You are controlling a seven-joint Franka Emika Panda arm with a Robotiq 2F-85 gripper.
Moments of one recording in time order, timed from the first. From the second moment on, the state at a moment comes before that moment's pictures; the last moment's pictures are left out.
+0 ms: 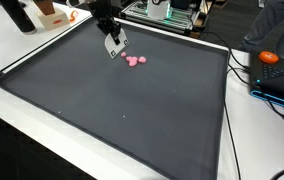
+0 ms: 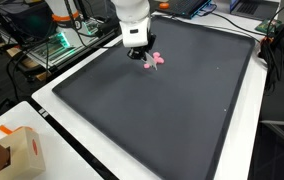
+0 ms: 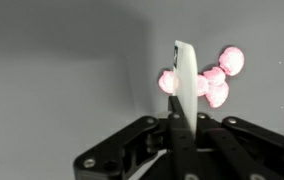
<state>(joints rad) -0.10 0.21 -0.01 -2.29 0.40 2.34 -0.26</state>
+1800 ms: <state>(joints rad) 0.10 -0.14 0.13 -2.32 -0.03 2.20 -0.02</state>
